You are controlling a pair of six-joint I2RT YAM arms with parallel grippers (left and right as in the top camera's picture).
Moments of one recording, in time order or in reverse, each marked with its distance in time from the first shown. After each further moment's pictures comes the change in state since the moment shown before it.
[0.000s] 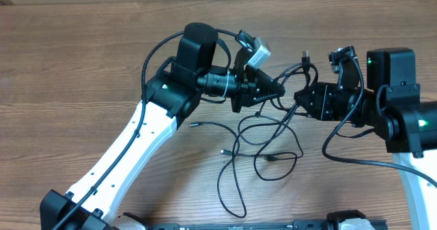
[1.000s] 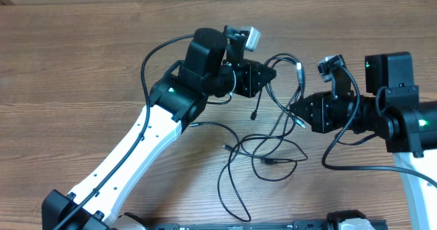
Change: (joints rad) left arm -0.038 0.000 0.000 -0.043 -0.499 -0.420; right arm -0.001 0.000 0.000 -0.091 -0.133 -0.222
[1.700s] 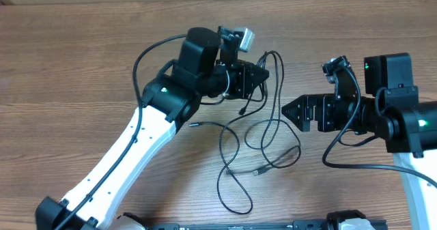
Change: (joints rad) left arm 0.021 -0.026 0.000 -0.061 0.011 0.079; right arm 0.000 0.000 0.000 -0.023 0.130 0.077
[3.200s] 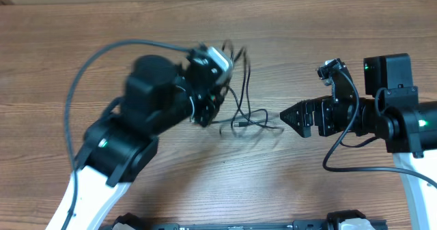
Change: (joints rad) left arm 0.004 -0.320 0.015 -0.382 -0.325 0.643; right arm 0.000 0.000 0.000 -0.011 -0.039 -0.129
